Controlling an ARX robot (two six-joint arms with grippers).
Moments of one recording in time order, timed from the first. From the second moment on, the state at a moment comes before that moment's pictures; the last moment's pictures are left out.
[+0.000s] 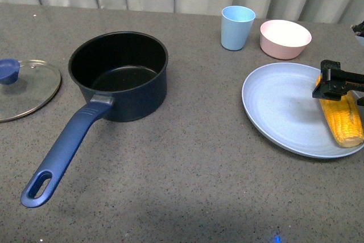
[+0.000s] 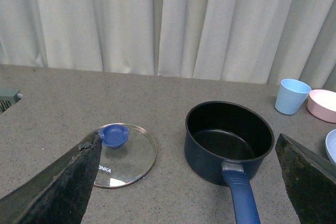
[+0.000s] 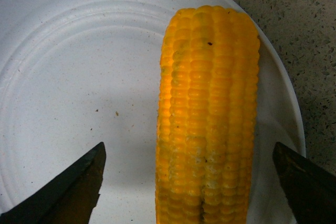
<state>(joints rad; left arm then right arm) 0.00 0.01 0.02 0.00 0.00 0.00 -0.04 2.09 1.06 0.03 -0.14 0.06</state>
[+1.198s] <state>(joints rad) 0.00 0.01 0.02 0.00 0.00 0.00 0.30 2.00 1.37 -0.02 -0.49 0.28</state>
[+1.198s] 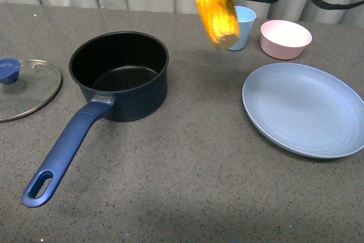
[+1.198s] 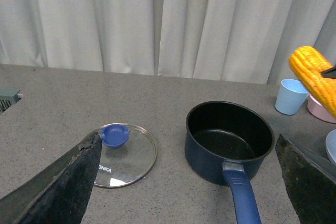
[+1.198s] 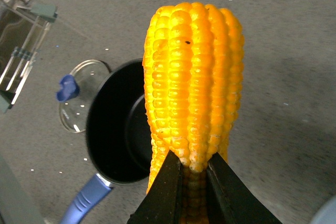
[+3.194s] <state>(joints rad) 0.00 0.00 0.02 0.00 0.00 0.00 0.39 1.95 1.26 0.09 -0.22 0.43</state>
